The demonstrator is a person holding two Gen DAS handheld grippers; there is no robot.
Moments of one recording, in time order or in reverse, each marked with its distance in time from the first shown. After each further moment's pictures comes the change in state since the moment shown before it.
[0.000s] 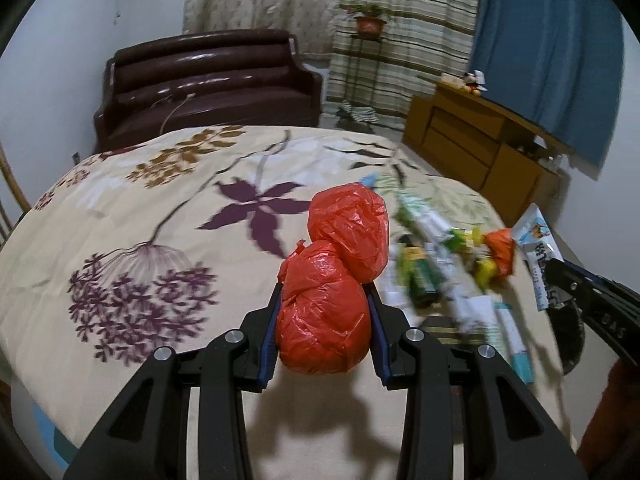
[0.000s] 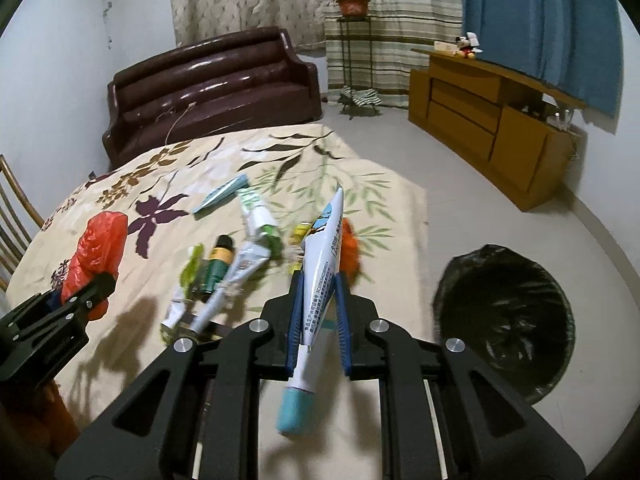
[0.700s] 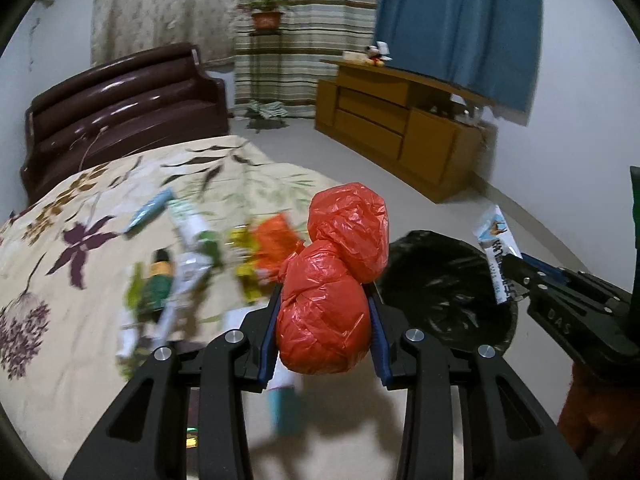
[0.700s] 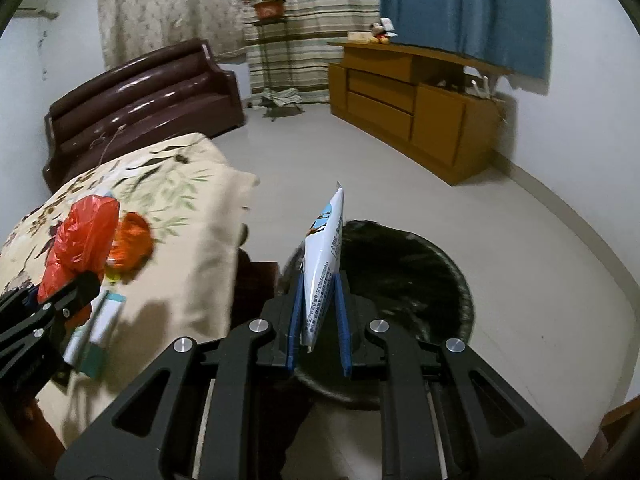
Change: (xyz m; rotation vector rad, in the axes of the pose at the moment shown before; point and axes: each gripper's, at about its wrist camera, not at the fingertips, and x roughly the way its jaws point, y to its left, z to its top) left arm 0.025 -0.177 -0.004 0.214 0.024 -0.199; right arm -0.015 -0.161 -0.030 0.150 -0.001 -0.195
